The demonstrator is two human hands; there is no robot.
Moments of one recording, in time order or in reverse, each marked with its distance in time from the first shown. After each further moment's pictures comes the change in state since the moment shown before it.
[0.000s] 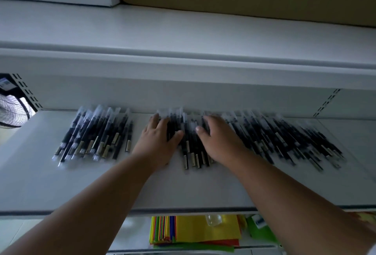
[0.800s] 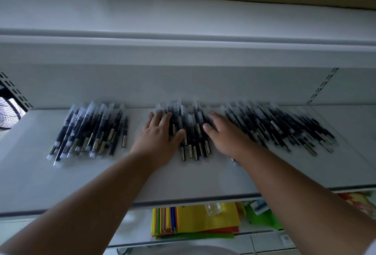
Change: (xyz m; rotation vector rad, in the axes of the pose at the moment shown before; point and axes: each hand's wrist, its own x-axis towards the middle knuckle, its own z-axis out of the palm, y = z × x) left_hand -0.002 -0.003 0.011 0.112 -0.022 0.118; right_hand -0.008 0.027 -0.002 0.102 -0.085 0.065
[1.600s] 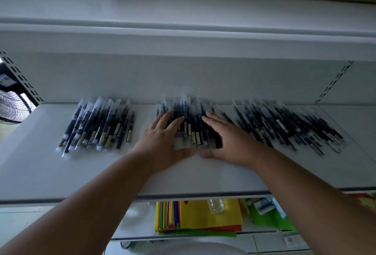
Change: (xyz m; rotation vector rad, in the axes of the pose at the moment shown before) left_hand -0.014 -0.010 -0.002 0.104 -0.108 0.139; right_hand -0.013 0.018 -0.004 -0.155 -0.165 -0.312
